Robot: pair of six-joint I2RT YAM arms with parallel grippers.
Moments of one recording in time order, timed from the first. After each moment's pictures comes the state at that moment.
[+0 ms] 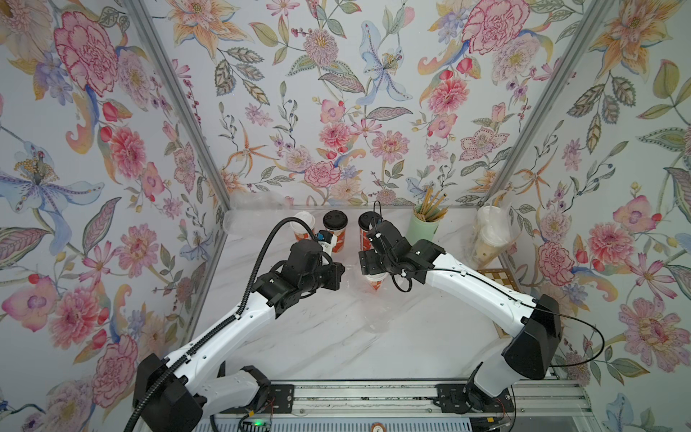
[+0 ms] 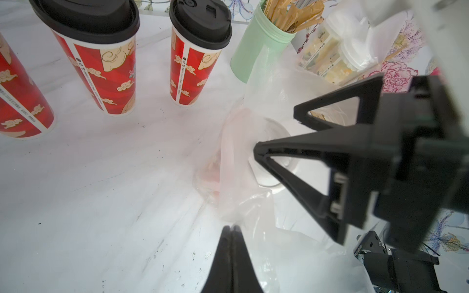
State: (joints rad) left arm -0.64 1.19 1.01 -0.44 0.14 -0.43; right arm 0.84 1.61 1.53 -0.78 0.27 0.45
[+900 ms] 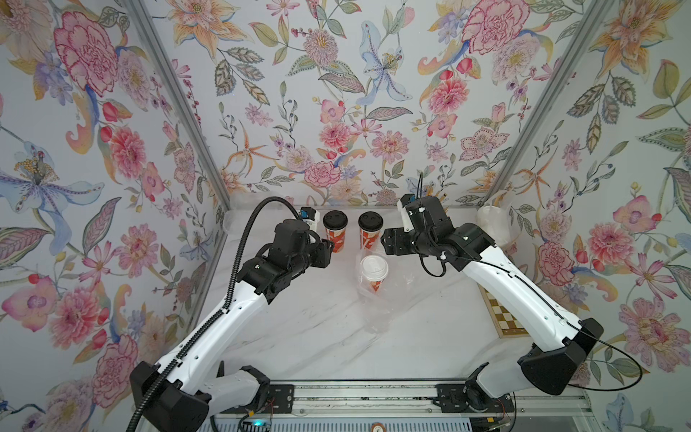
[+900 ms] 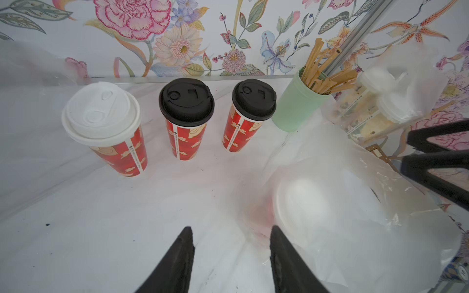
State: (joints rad) left arm -0.53 1.22 1.23 -0.55 -0.03 -0.31; right arm 0.67 1.47 1.65 -0.95 0.12 0.39
